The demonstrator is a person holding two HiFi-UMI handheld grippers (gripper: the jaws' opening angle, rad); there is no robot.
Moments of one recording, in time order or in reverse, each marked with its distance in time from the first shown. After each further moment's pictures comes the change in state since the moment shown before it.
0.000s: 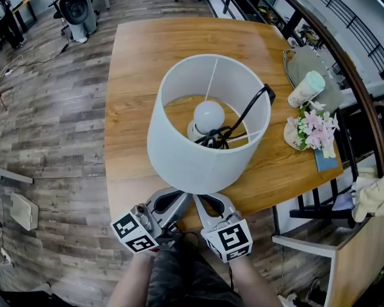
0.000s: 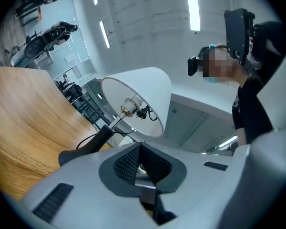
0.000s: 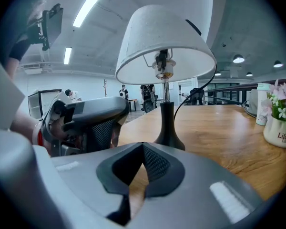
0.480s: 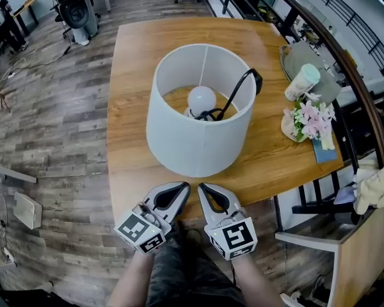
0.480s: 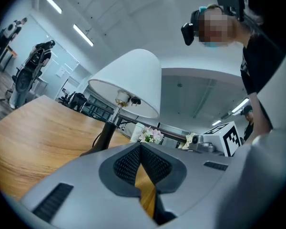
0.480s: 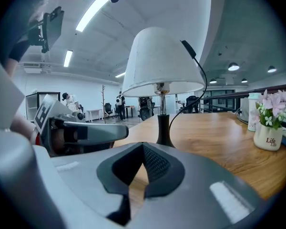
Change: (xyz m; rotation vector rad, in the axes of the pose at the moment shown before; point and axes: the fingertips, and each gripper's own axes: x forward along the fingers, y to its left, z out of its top) left arm -0.008 -0.006 -0.020 0.278 0.194 0.187; right arm -0.029 0.004 0.019 -0.016 -0.088 -0.042
